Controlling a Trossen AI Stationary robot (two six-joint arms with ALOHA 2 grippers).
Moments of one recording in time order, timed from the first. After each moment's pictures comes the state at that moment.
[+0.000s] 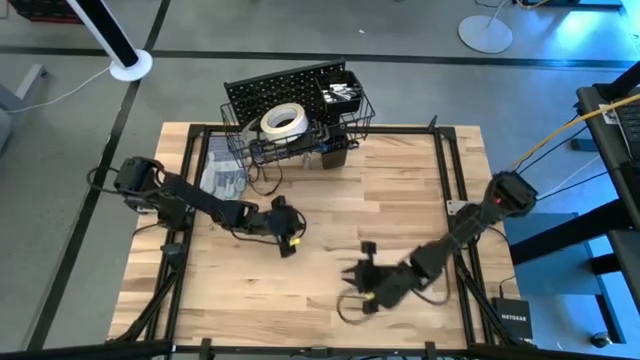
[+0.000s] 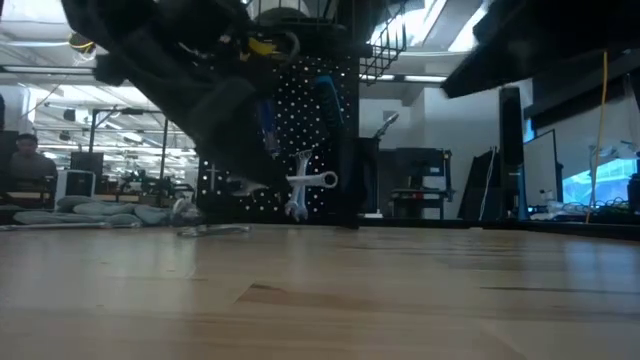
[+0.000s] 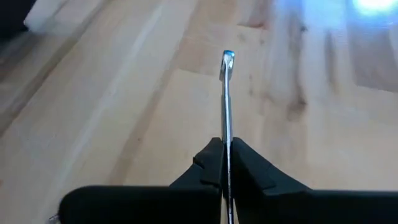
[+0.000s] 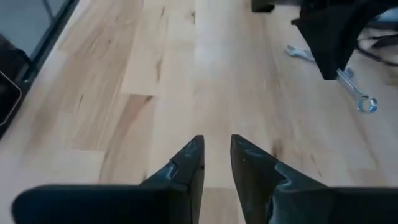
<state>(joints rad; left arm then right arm) -0.17 1.62 0.68 0.23 -0.34 -0.28 0.64 1.67 0.95 -0.06 0.55 0.34</state>
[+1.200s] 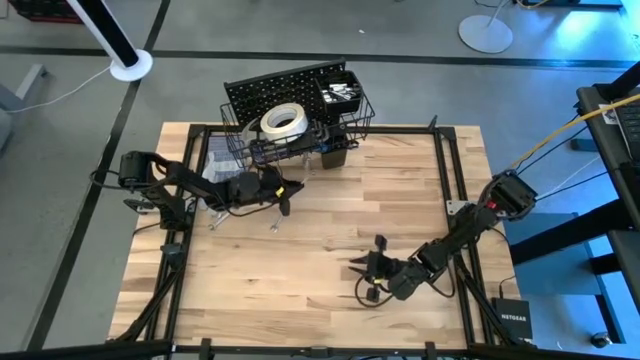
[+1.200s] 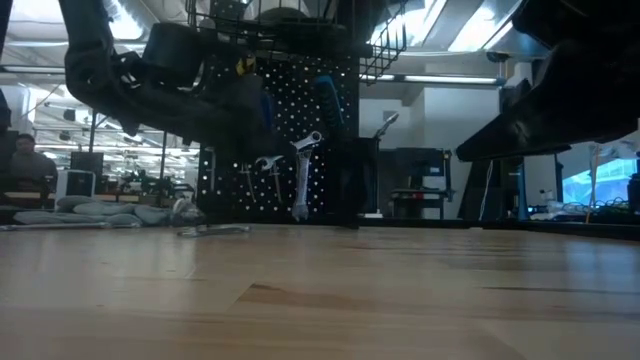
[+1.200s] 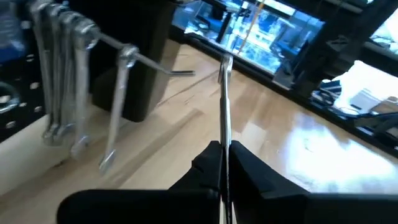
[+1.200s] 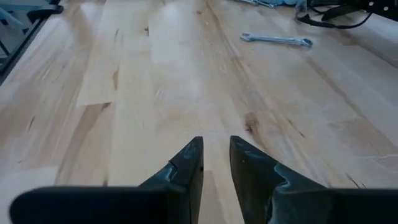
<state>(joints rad) 0.18 1.62 0.40 1.02 -0.19 -0.41 0.68 1.68 0.64 0.40 0.74 0.51</state>
